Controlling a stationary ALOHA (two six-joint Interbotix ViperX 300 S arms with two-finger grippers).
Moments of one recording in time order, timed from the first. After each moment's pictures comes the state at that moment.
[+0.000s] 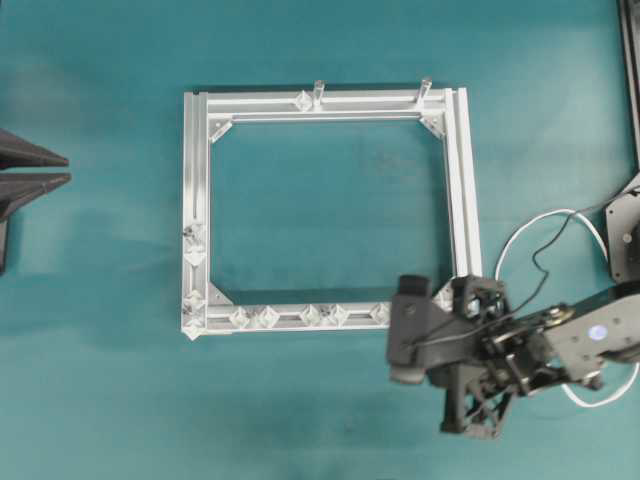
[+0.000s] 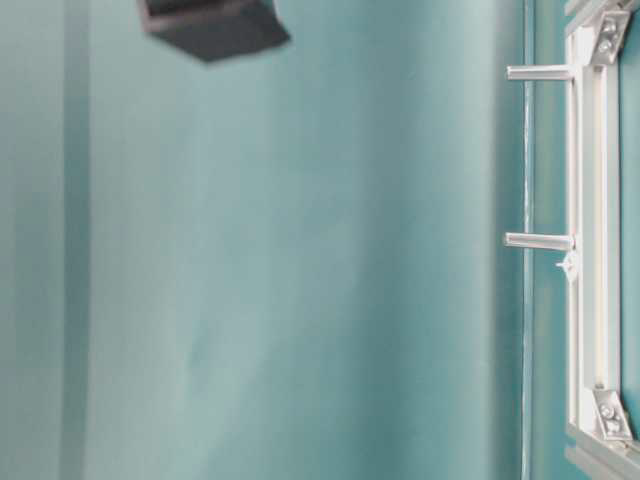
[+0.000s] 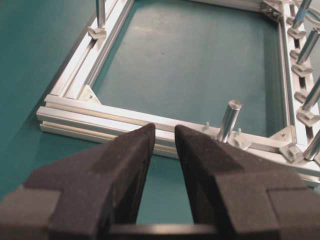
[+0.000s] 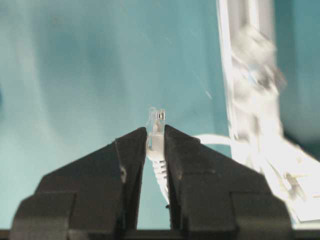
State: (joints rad) left arm 0.22 -1.37 1.46 -0.07 0.17 0.00; right arm 0.45 -0.10 0.59 -0.19 0.66 0.95
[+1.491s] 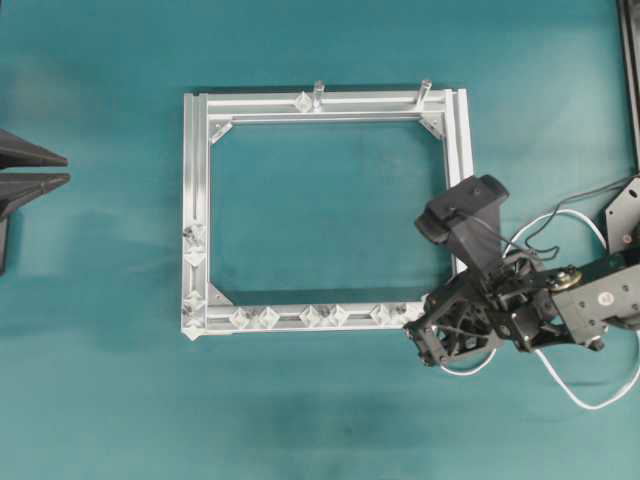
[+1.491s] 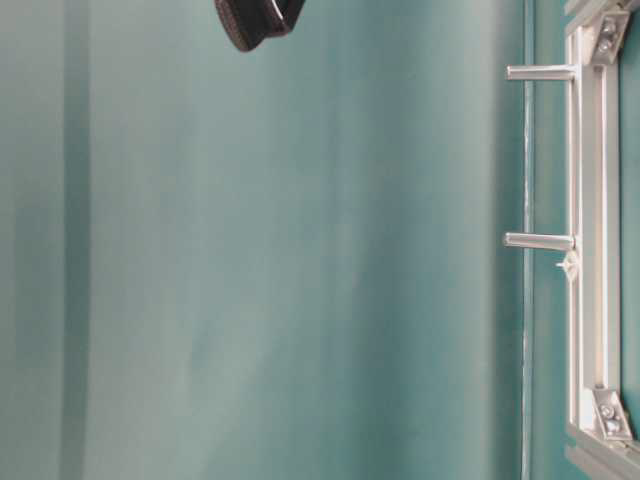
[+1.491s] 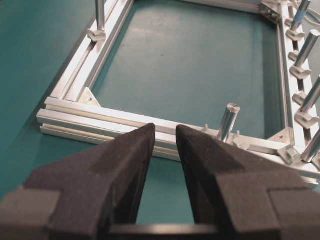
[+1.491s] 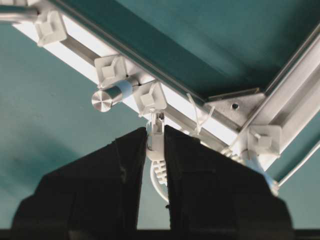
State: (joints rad) left arm 0.22 -1.37 1.44 -0.07 0.19 0.00; right arm 0.37 -0.13 0.62 -0.35 0.75 1.80
